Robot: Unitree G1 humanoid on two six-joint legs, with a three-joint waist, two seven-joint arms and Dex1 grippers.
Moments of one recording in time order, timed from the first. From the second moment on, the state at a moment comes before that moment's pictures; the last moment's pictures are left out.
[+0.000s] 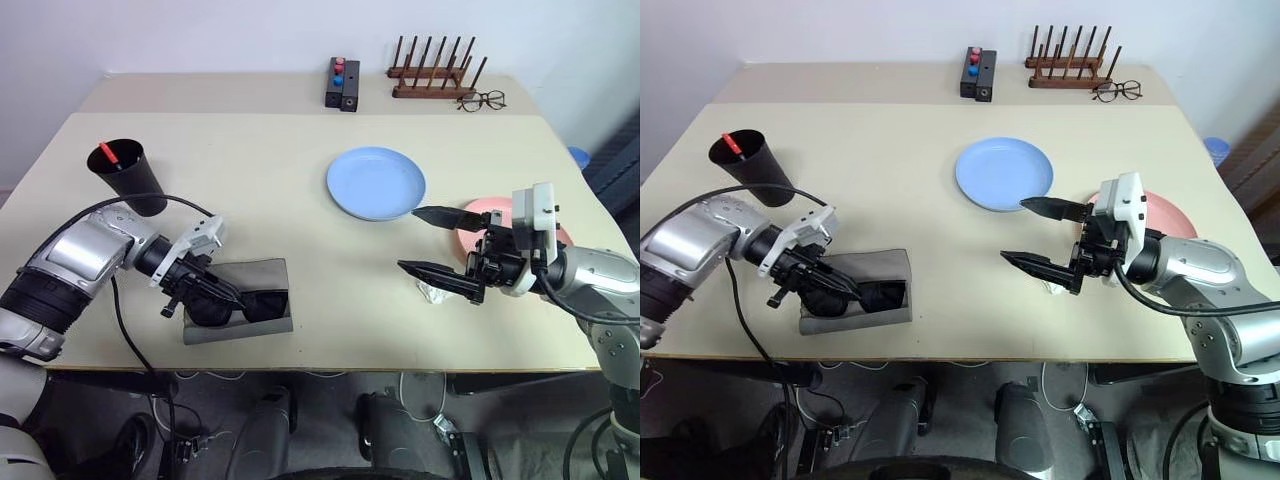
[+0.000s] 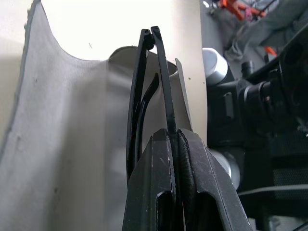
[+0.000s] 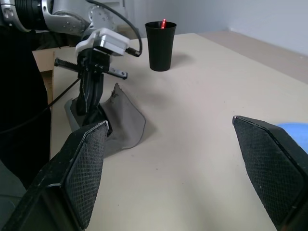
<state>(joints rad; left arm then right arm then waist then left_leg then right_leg) -0.74 1.03 -0.55 0.22 -0.54 0.57 -1.61 -0.22 -0.78 -0.21 -0.44 0.77 0.51 0.97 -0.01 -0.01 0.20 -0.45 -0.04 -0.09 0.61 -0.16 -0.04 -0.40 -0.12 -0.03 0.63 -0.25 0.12</state>
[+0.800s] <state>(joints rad) -0.63 1.00 -0.45 0.16 -0.50 0.66 -1.61 -0.24 -0.80 -0.22 -0.41 0.76 0.52 0.96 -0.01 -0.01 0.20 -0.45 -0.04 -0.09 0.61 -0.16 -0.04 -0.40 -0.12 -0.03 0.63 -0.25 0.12</state>
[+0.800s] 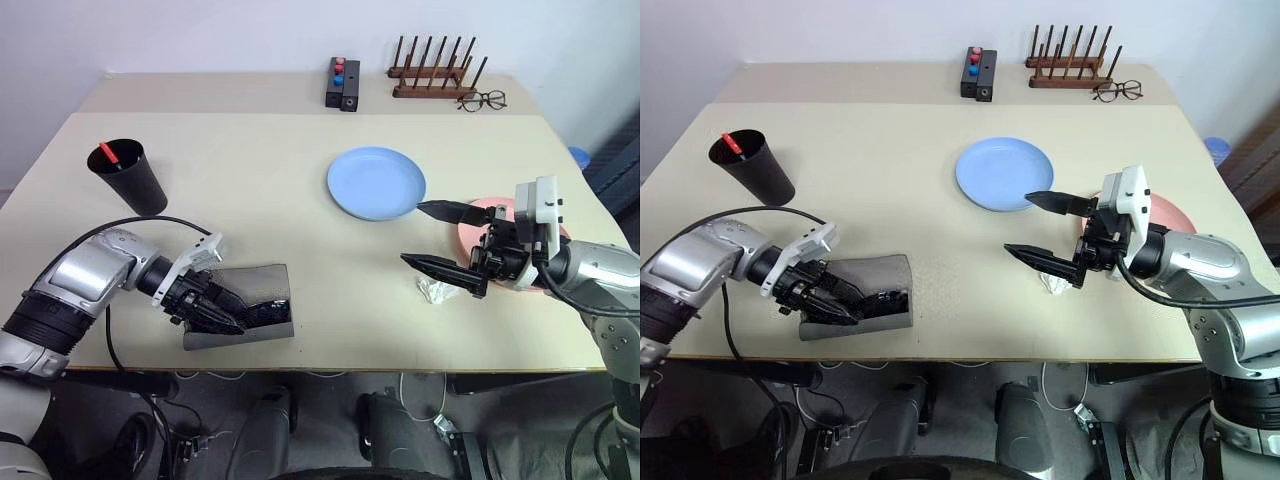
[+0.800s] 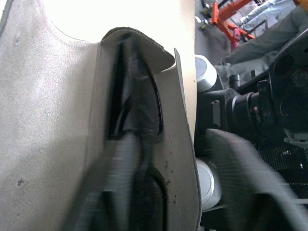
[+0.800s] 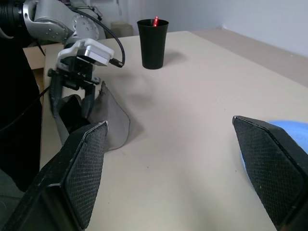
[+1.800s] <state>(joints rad) -0.91 0.94 -0.27 0.42 -0.44 0.60 -1.52 -0.25 -0.77 -0.21 -0.42 0.82 0.53 0.99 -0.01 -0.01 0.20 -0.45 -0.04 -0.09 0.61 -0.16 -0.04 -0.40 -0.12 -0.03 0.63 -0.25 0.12</state>
